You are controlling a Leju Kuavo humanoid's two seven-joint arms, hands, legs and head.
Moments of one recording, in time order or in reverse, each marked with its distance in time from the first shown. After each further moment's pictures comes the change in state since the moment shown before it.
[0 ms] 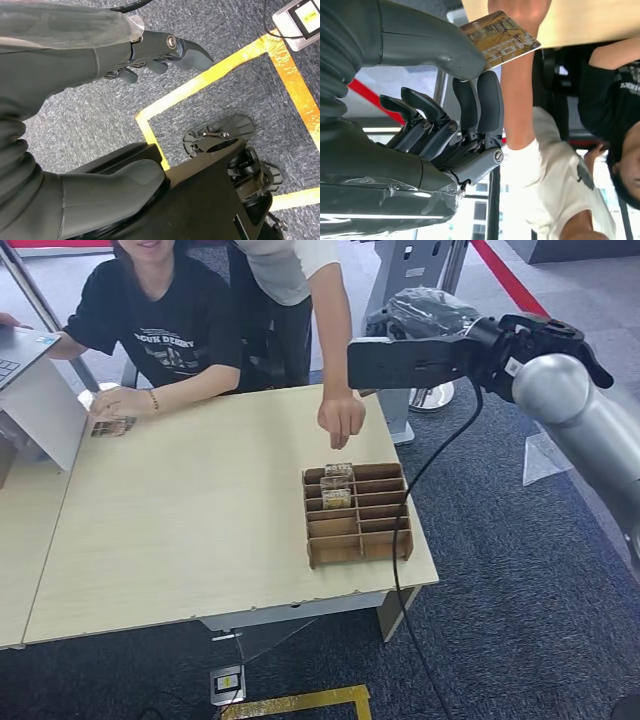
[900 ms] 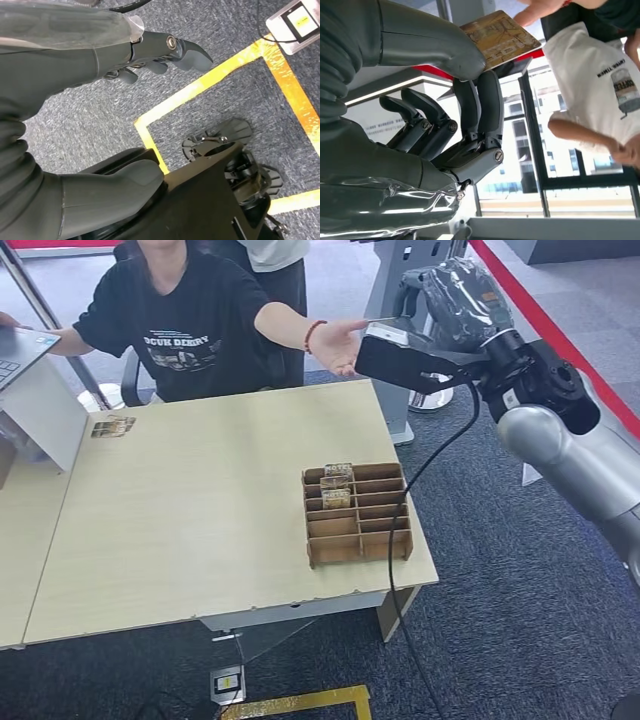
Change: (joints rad) left arm -0.012 0.001 0.000 0.000 -0.035 0.002 0.006; right arm 0.135 -0.021 -0.010 -0.073 0.295 -0.496 0.053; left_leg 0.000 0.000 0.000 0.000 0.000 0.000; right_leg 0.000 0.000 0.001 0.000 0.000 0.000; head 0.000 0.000
